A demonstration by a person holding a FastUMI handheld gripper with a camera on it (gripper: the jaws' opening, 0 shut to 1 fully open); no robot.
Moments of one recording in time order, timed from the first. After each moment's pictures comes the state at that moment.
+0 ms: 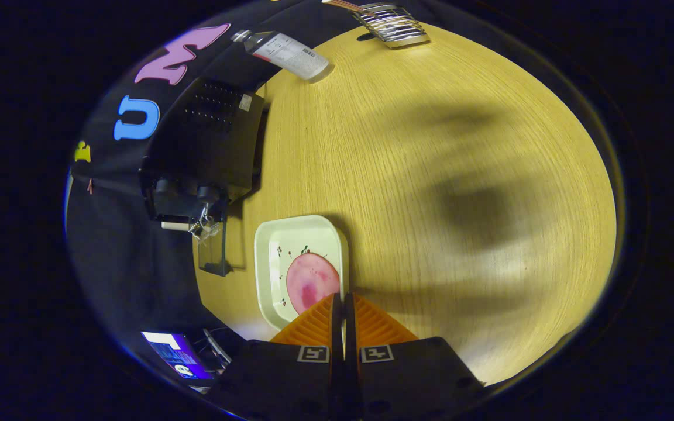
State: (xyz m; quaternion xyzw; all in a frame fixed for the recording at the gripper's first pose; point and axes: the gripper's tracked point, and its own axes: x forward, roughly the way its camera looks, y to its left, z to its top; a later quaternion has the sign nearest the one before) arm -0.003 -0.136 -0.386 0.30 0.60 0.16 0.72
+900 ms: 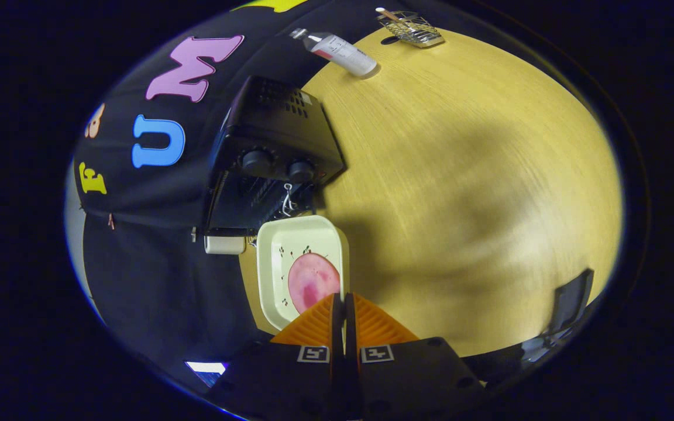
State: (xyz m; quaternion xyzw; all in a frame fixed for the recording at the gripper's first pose) arm -0.038 0.017 -0.298 0.41 0.56 0.13 0.71
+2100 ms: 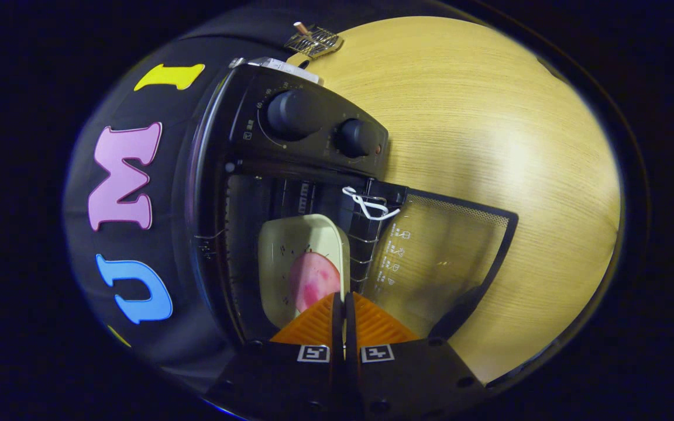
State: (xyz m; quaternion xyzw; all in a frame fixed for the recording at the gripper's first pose) arm 0.100 0.188 -0.318 0.61 0.38 -0.22 0.65
